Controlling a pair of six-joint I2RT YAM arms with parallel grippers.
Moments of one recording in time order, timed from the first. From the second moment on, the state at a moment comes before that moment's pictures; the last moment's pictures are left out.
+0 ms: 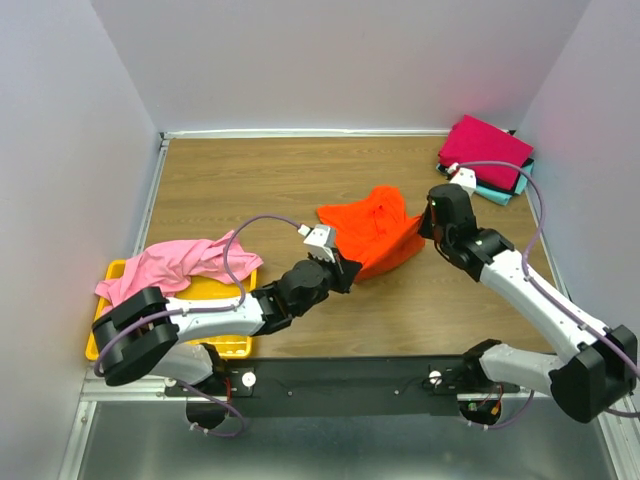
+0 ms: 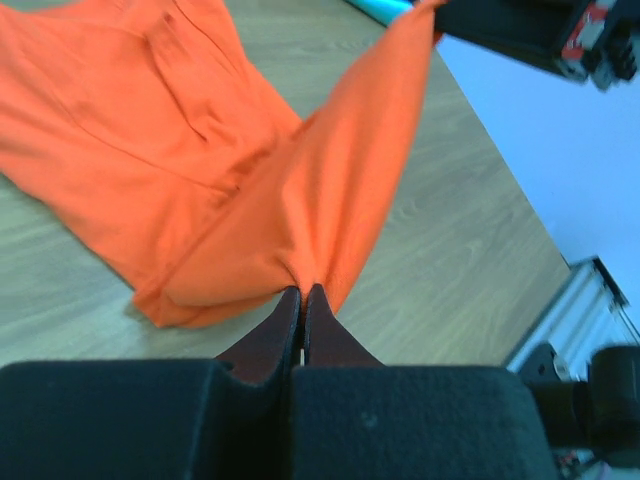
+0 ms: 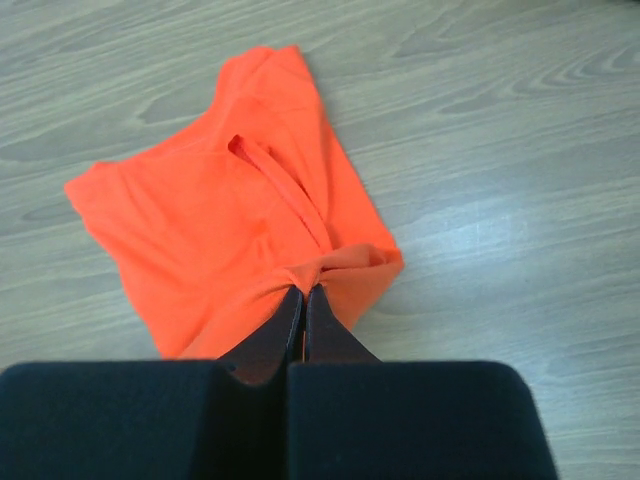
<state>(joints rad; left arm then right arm) -1.10 1.32 0.55 0.56 -0.35 -0.66 0.48 1.12 0.91 -0.40 0.42 0.51</state>
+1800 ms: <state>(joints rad) -0.50 1.81 0.99 0.55 -0.16 -0.43 0.38 2.08 1.72 -0.20 0.40 0.29</state>
